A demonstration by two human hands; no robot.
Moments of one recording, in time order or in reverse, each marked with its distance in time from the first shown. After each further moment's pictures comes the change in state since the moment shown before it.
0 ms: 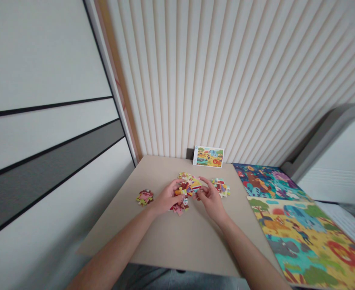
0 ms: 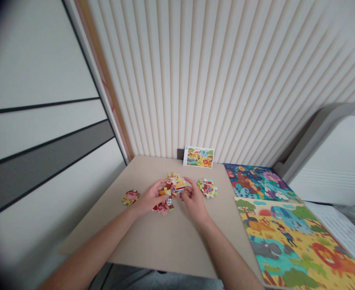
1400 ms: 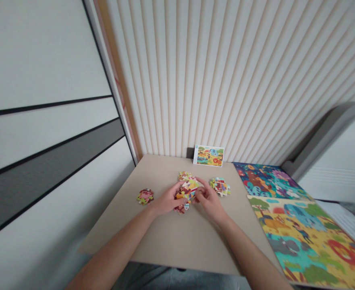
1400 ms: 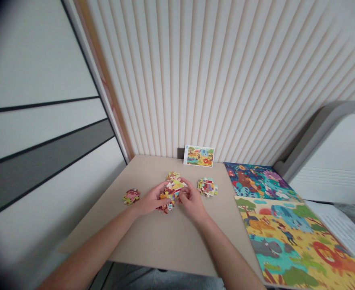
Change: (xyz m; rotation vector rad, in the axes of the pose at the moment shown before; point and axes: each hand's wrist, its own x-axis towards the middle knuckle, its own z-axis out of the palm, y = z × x) left_hand -0.004 -0.004 -0.002 0.147 -0.054 -0.029; right_hand -0.002 0.001 0.003 -0.021 -0.106 0.023
